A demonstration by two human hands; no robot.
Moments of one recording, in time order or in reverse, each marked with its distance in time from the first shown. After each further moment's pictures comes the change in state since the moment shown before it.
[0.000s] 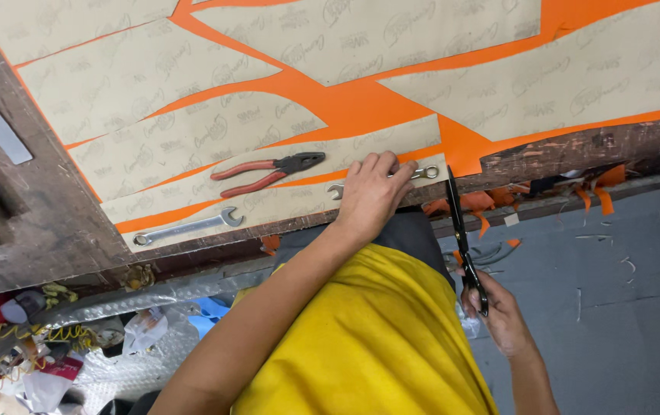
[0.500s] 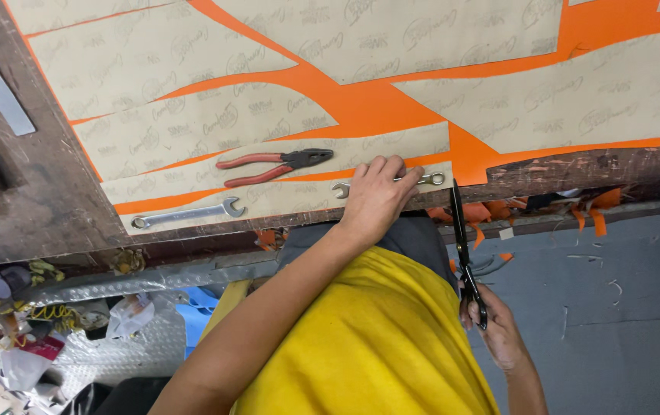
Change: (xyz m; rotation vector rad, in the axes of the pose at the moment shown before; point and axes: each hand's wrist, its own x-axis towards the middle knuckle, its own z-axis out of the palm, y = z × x) left_hand -0.003 0.004 0.002 0.010 0.021 -0.027; right_hand 0.003 0.013 -0.020 0.010 -0.059 0.003
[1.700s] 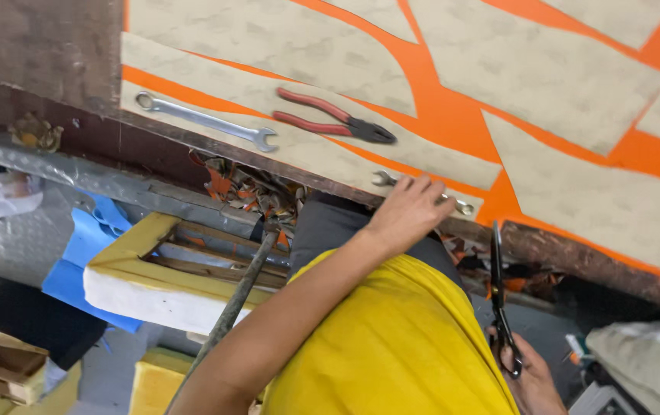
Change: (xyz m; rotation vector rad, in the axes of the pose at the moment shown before) left_hand -0.020 0.022 0.005 0.035 0.215 -0.107; right_hand 0.000 -0.096 -0.136 -0.198 0.044 0.282
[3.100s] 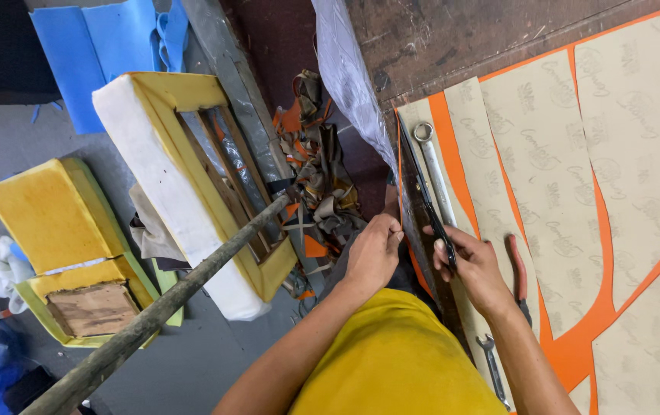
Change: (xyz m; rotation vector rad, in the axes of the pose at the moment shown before) left_hand -0.157 -0.134 -0.103 -0.743 0.741 -1.522; right_hand 0.105 -0.231 0.542 -1.182 -0.745 -0.194
